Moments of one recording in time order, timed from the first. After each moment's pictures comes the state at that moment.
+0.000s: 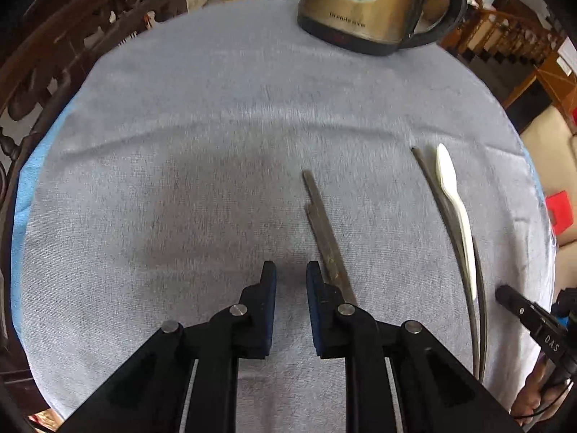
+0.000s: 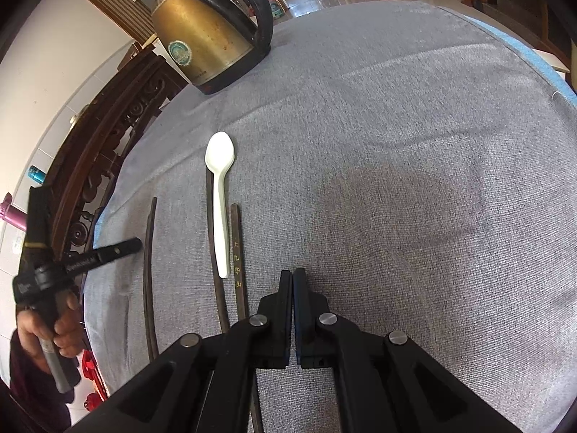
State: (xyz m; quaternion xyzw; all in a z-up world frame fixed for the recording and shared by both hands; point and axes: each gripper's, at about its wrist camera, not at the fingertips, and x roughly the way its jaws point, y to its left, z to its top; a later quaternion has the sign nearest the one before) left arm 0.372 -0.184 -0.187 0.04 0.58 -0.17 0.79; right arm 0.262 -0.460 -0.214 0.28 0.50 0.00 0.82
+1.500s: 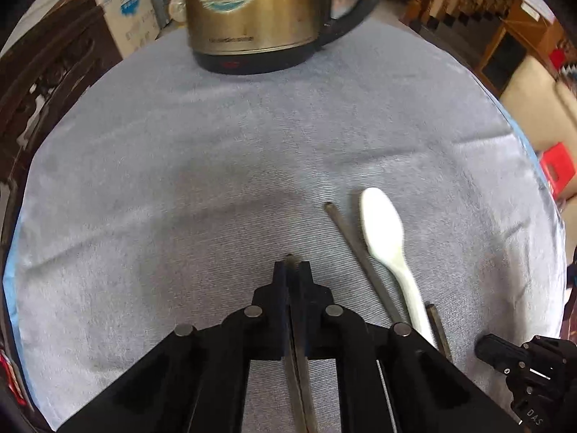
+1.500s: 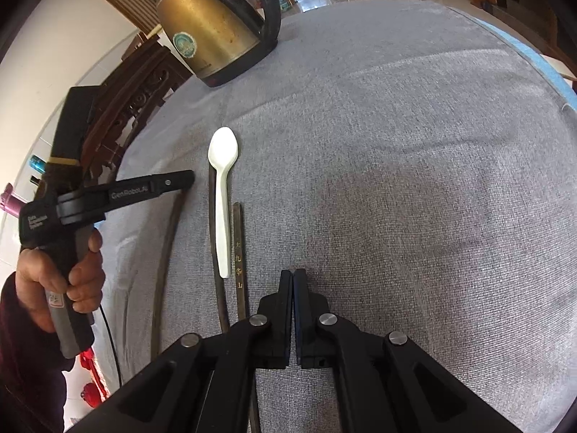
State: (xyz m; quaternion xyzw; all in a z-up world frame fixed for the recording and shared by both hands) left arm 0.417 -0.313 -0.198 0.13 0.55 -0.22 0.79; right arm 0.267 -0.463 -0.212 0.26 0.51 0.01 0.82
